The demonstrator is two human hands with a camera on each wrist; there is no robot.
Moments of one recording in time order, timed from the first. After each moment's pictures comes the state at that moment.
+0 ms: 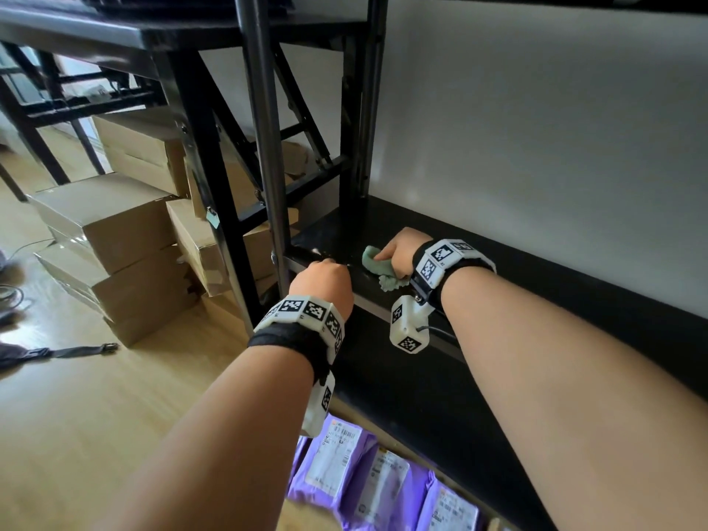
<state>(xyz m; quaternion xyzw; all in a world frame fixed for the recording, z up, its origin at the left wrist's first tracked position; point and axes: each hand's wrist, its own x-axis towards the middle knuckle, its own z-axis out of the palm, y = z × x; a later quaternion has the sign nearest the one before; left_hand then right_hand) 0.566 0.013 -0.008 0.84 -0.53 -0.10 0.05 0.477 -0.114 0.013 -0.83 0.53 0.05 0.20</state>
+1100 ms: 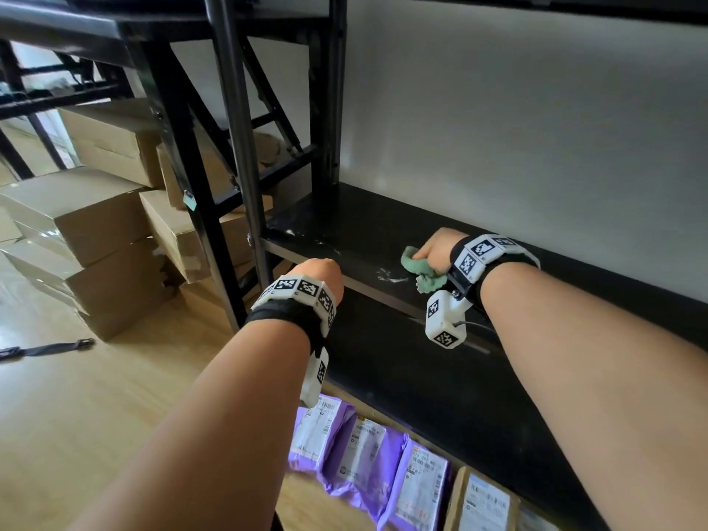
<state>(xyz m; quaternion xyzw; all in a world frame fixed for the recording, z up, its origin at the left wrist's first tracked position) 0.539 0.010 -0.030 0.83 -0.53 -0.14 -0.04 0.373 -0.084 0.029 -0.80 0.58 0.08 0.14</state>
